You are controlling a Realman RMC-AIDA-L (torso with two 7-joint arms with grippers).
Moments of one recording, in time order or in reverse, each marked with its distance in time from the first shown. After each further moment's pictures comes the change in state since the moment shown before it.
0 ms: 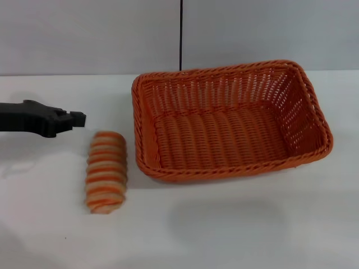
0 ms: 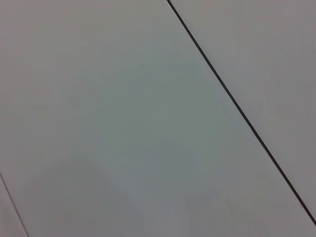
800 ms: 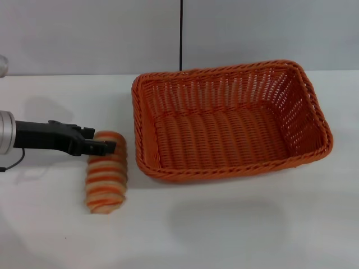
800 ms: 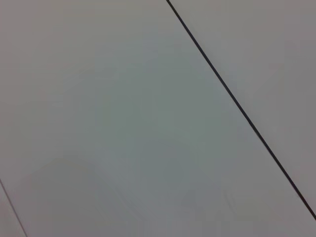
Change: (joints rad) left arm 0.008 -0.020 0.185 -0.116 0.005 -0.221 -0.010; right arm 0.007 -0.001 -0.003 0.034 -0.009 0.011 -0.018
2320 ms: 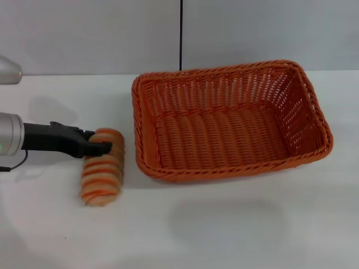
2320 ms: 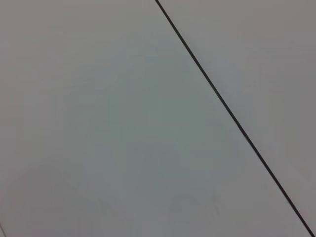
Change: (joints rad) left arm 0.001 0.001 0.078 -0.037 0.005 -0.126 0.026; right arm 0.026 -0.002 0.001 0.006 0.000 0.051 -0.007
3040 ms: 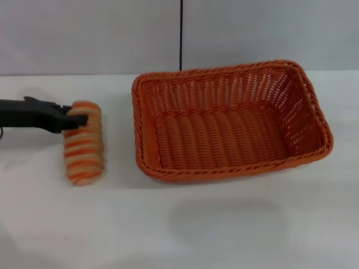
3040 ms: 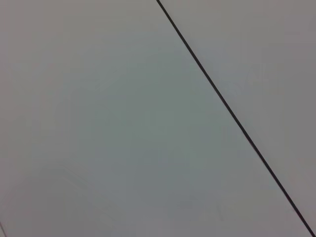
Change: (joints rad) left arm 0.043 0.005 -0.012 0.185 0.001 0.015 -0.073; right arm 0.012 -0.003 0.002 0.000 0.007 0.001 0.000
